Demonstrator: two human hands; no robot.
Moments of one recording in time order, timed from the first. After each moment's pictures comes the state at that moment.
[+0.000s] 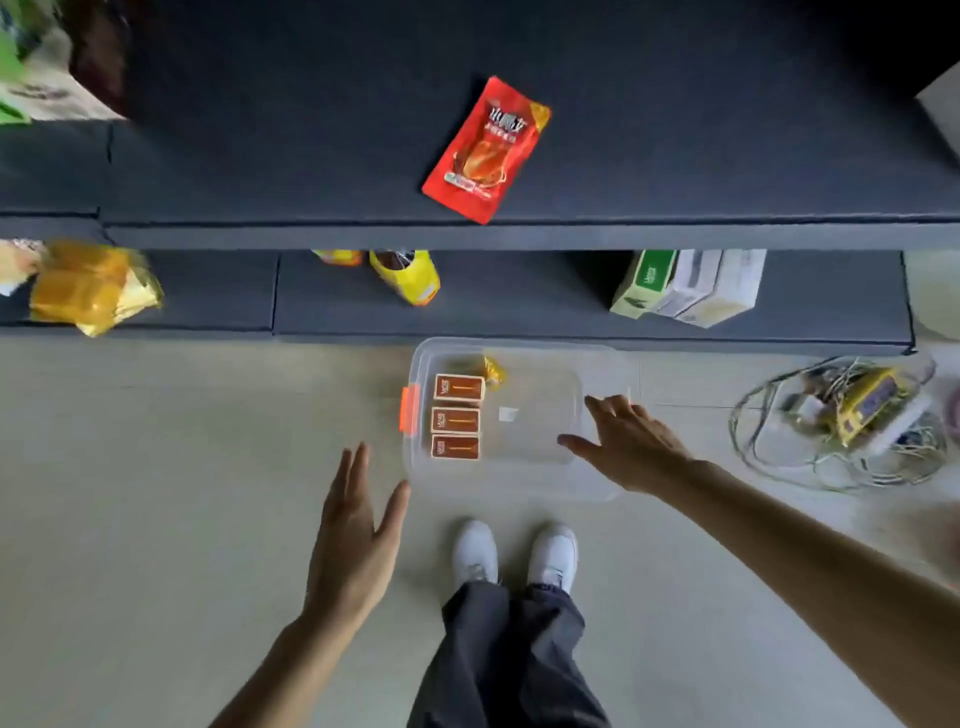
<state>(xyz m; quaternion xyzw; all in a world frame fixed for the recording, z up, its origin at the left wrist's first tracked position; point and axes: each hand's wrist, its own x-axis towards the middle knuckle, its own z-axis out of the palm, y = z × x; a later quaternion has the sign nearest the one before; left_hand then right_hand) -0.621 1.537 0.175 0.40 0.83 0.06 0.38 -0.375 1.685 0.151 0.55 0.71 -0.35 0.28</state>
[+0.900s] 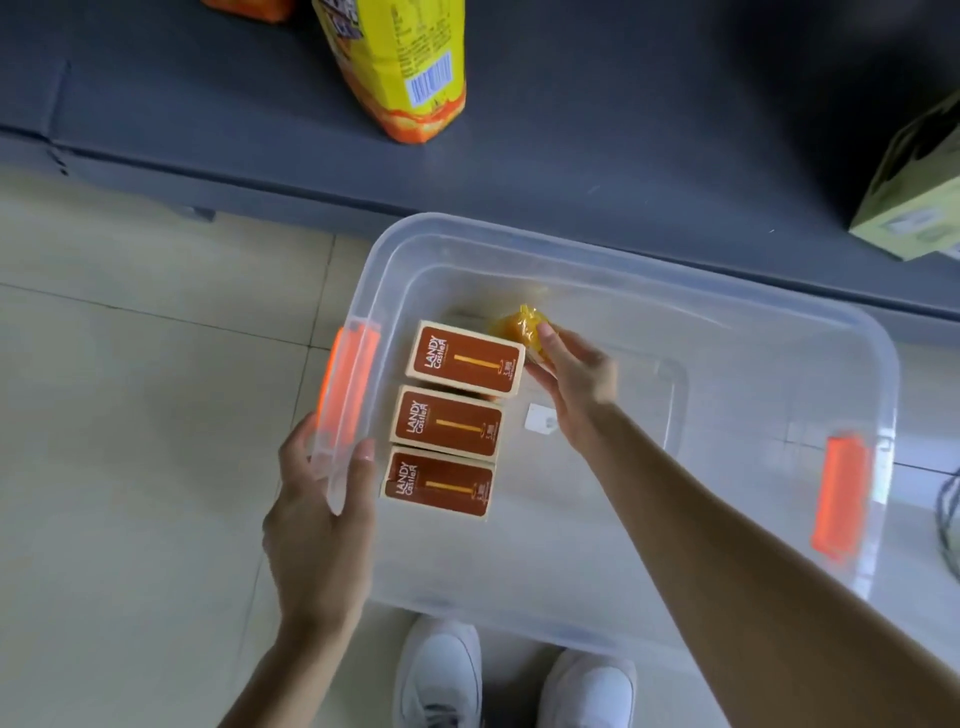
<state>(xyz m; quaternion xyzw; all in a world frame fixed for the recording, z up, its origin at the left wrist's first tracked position) -0.623 1.546 -0.178 0.21 0.90 0.26 0.28 -0.489 1.709 -0.287 0.68 0.19 -0.66 -0.26</state>
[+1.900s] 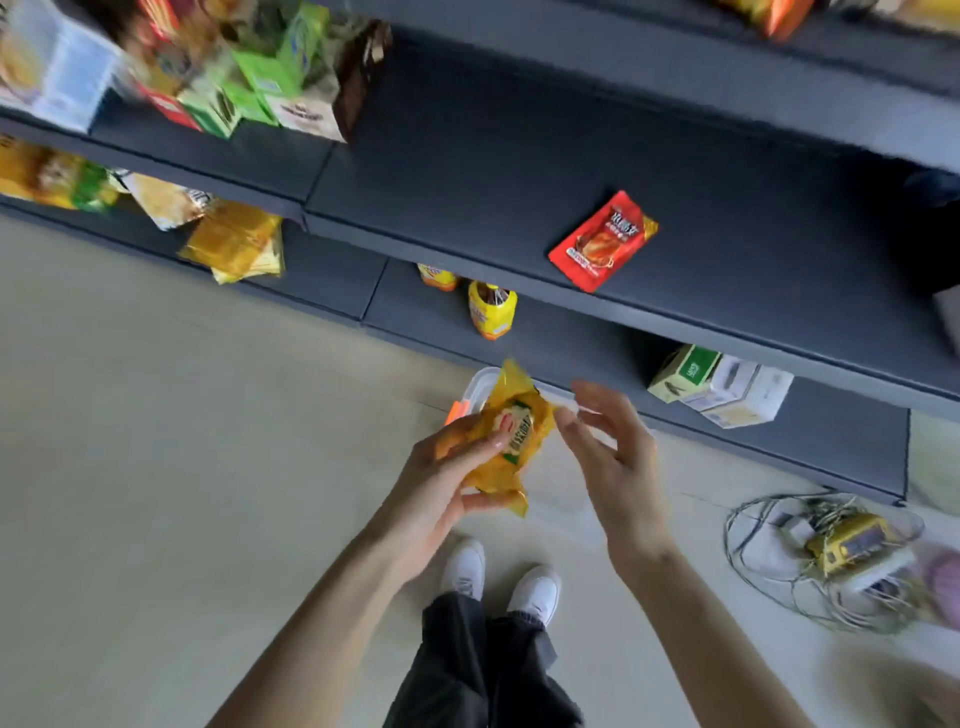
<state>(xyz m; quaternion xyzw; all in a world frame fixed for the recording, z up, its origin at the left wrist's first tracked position) -0.619 1.566 0.324 0.06 0.59 0.46 0.66 -0.479 1.636 0.321 0.55 0.49 -0.62 -0.27</state>
